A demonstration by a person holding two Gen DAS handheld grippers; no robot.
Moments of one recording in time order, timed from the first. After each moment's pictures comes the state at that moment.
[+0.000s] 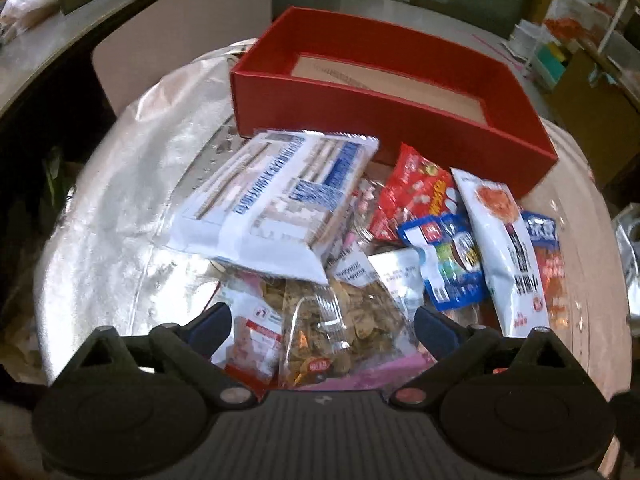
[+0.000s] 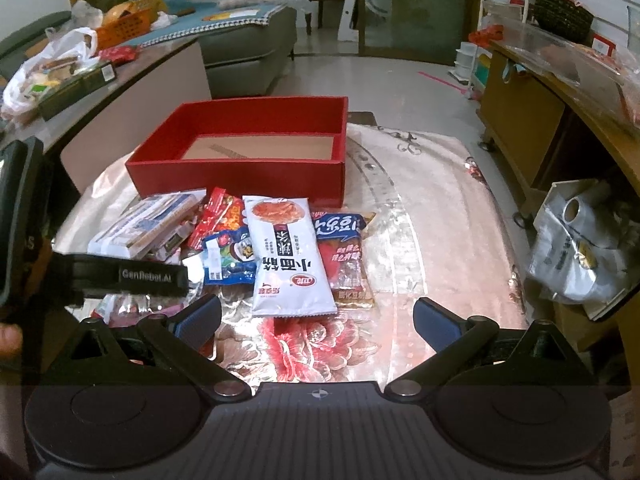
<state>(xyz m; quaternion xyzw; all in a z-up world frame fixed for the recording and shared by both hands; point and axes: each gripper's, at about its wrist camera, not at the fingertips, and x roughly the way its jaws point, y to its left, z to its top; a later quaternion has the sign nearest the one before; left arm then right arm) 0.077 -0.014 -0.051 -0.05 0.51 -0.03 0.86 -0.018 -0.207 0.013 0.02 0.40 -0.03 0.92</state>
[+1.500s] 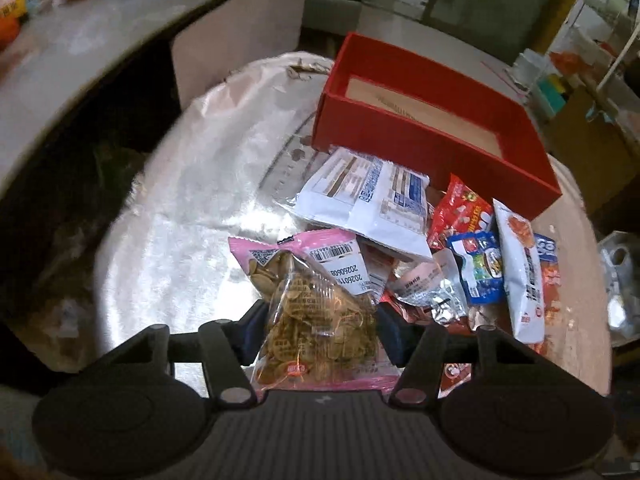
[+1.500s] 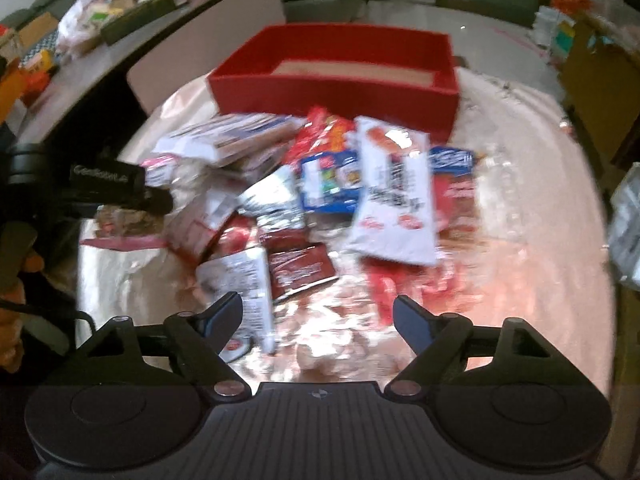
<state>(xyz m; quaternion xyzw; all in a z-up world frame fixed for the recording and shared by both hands) 0.054 0.071 -0.031 -0.10 0.51 -0.05 0.85 -0.008 -0.152 -0.016 0.02 0.47 0.08 0.88</state>
